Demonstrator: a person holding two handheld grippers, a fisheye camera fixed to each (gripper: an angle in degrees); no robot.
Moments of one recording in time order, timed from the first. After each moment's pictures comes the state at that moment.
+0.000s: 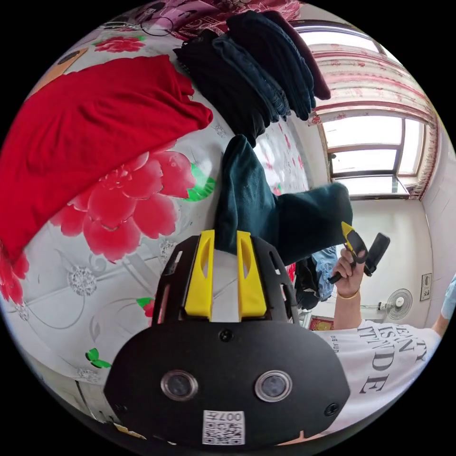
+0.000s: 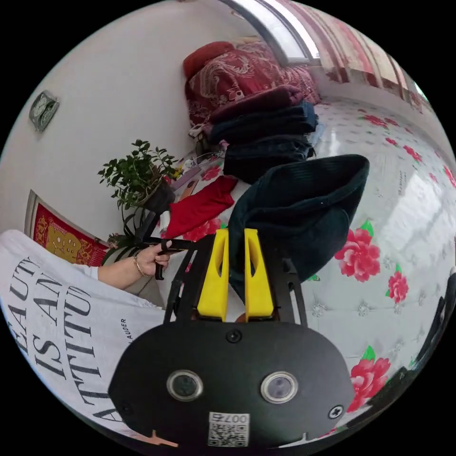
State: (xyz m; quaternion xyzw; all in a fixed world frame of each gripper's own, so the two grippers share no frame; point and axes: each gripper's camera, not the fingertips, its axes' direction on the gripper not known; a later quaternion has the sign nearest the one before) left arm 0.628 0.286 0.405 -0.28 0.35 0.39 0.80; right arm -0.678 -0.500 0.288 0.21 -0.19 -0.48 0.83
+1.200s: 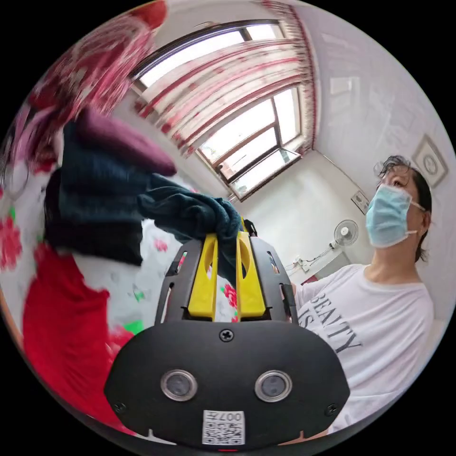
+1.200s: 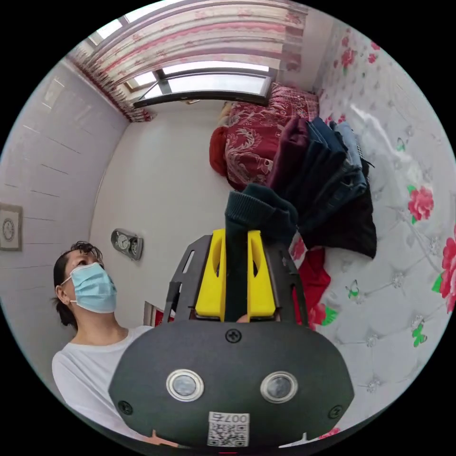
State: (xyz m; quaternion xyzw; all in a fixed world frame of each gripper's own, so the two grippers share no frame) left arm 0.722 0.184 0.179 -0.17 0.61 0.51 0.58; right arm -0.688 -0.659 0.216 0.18 -0.65 -0.28 0.69
